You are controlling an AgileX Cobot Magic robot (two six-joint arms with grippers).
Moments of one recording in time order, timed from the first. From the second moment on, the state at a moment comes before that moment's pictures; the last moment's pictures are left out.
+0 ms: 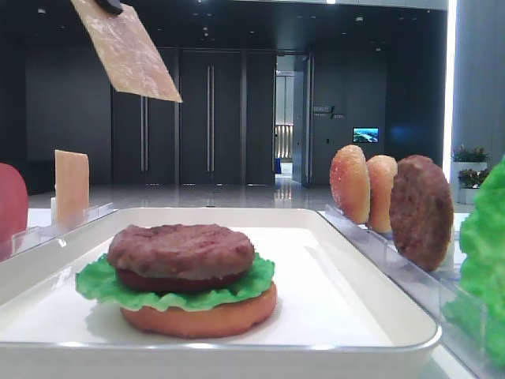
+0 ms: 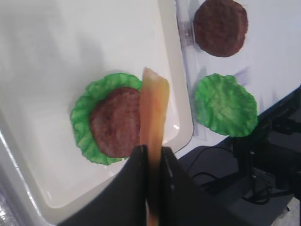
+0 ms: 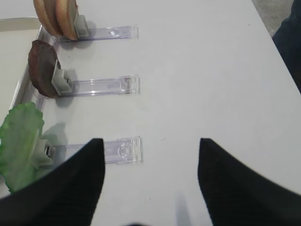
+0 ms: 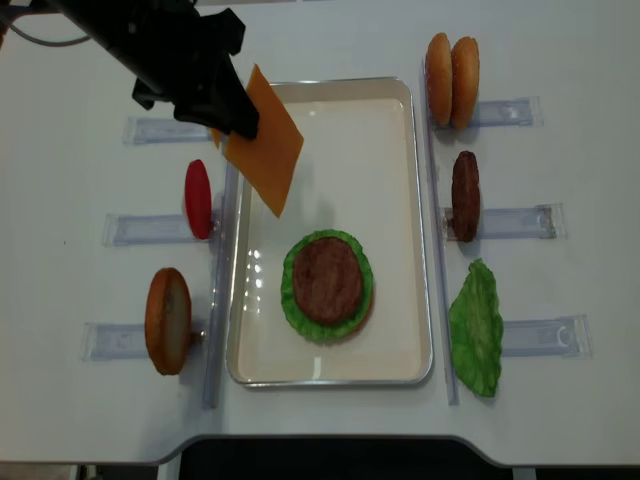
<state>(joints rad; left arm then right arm) -0.24 1.63 -1.39 -0.60 1.23 0.12 0.03 0.03 -0.51 0.01 1.13 0.03</state>
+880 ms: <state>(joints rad) -0.24 1.63 -0.96 -1.02 1.10 0.60 0.03 0.03 -0.51 0.01 1.13 0.03</state>
